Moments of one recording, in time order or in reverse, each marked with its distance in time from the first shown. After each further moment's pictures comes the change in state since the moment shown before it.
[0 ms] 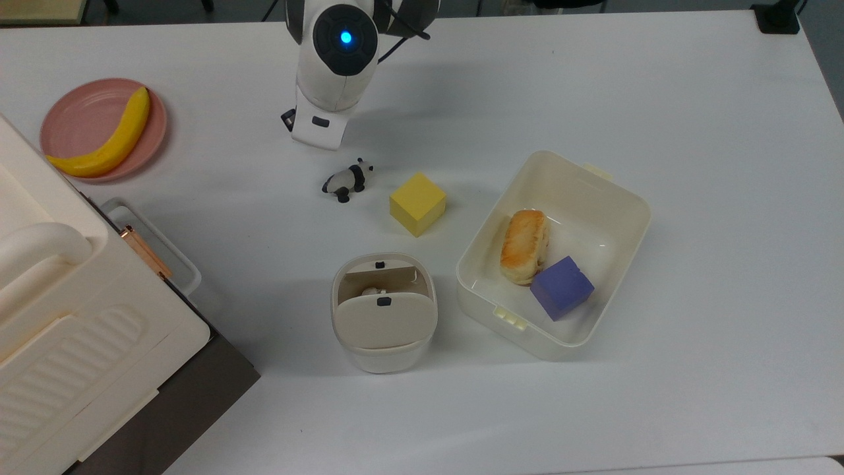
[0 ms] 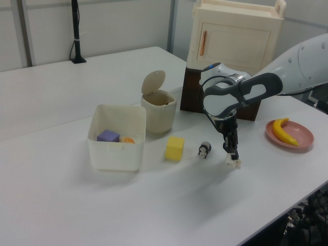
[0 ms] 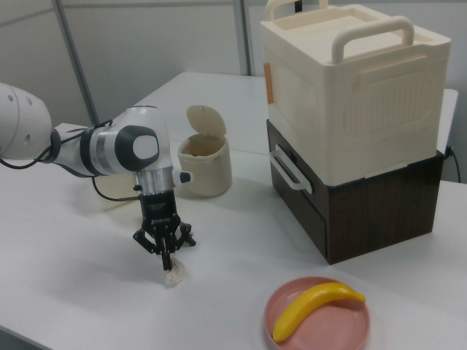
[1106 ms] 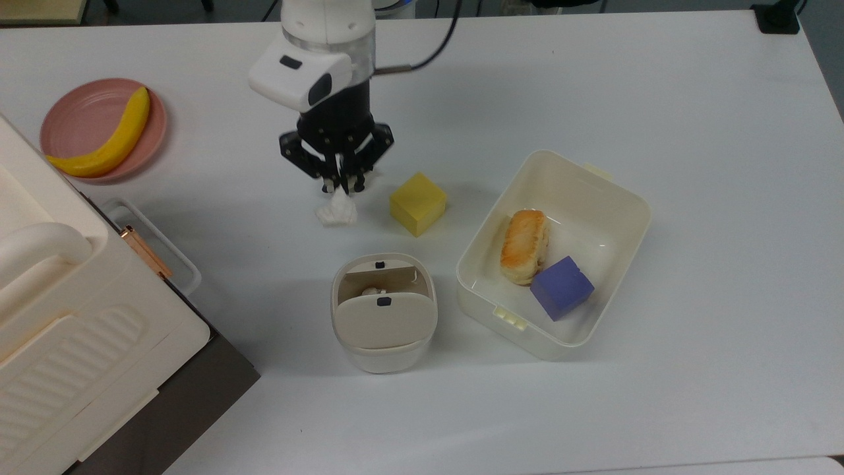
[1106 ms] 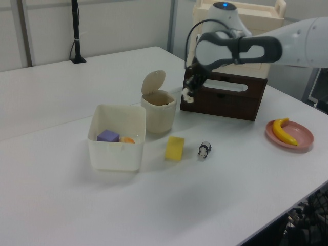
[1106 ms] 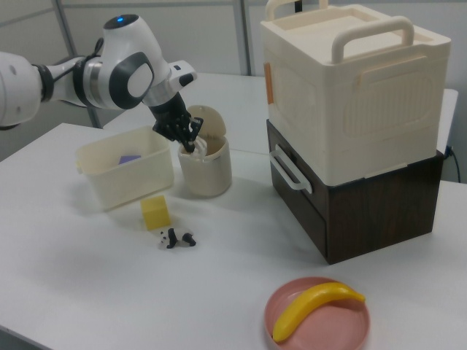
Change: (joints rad) arm 0.031 0.034 0.002 0.354 0.199 0.381 0.338
